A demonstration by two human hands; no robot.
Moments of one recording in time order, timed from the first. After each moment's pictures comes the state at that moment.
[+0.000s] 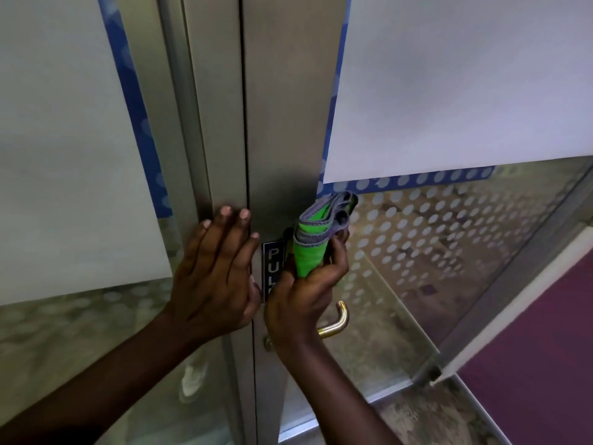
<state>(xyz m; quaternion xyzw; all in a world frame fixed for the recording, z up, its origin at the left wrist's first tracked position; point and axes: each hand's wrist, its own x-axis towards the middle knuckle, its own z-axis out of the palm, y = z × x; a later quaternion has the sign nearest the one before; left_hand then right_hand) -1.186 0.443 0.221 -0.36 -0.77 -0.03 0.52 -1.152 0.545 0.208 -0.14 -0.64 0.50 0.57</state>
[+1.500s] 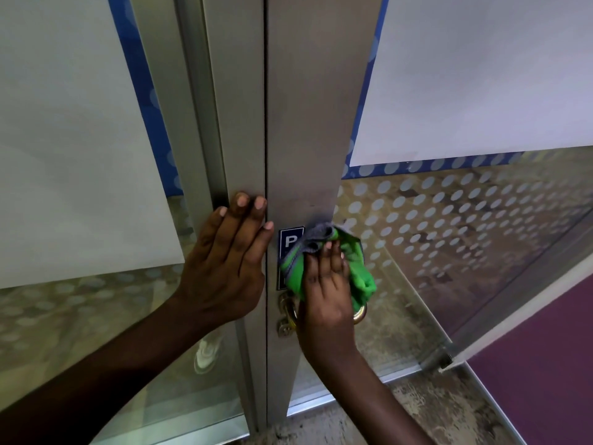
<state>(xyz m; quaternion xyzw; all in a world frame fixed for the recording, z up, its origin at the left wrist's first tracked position) -1.207 0.440 0.207 -0.39 -0.73 -0.06 0.55 -1.141 0.586 0.139 0.03 -0.88 0.14 0.46</state>
